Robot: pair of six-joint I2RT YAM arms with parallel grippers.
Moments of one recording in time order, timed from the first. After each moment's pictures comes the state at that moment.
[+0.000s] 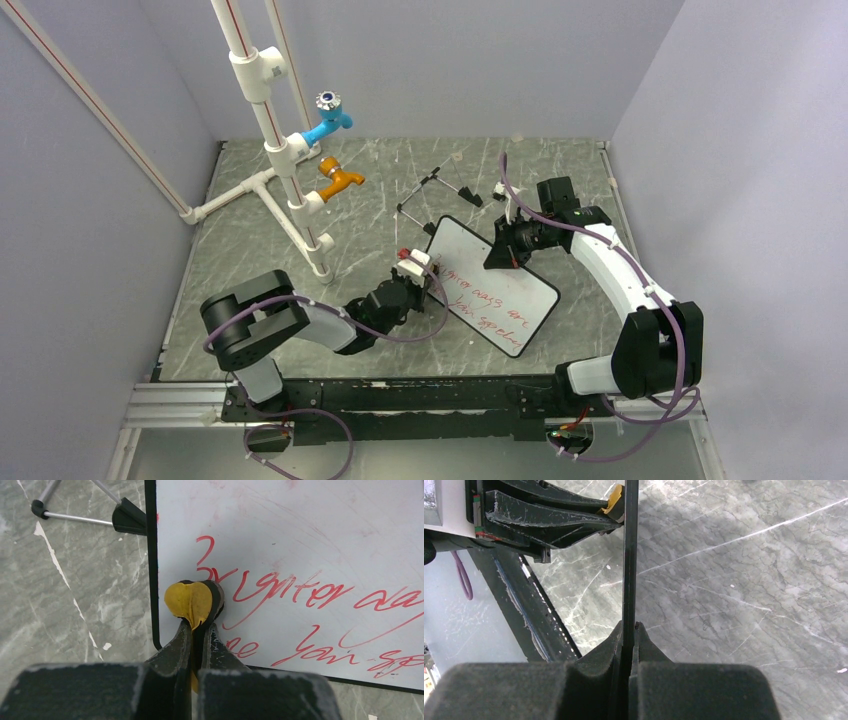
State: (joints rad) left arm -1.05 1.68 0.50 0.93 -0.42 -0.22; right arm 0.19 1.36 1.04 -0.76 -0.78 -0.31
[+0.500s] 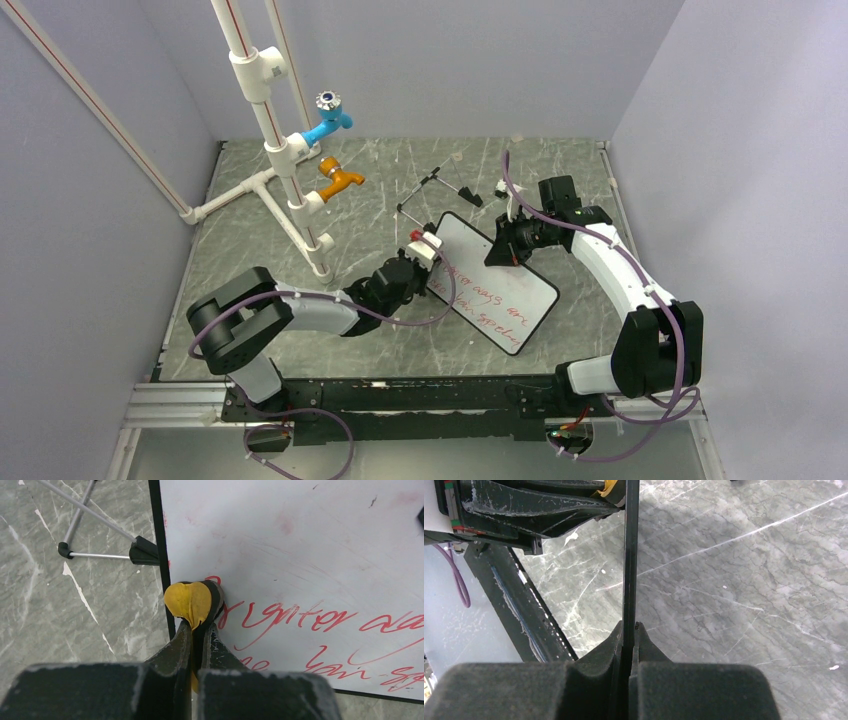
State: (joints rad) left arm -0.98 1.62 0.64 0.71 -0.36 -0.10; right arm 0.18 1.36 1.04 -0.74 -0.77 -0.29
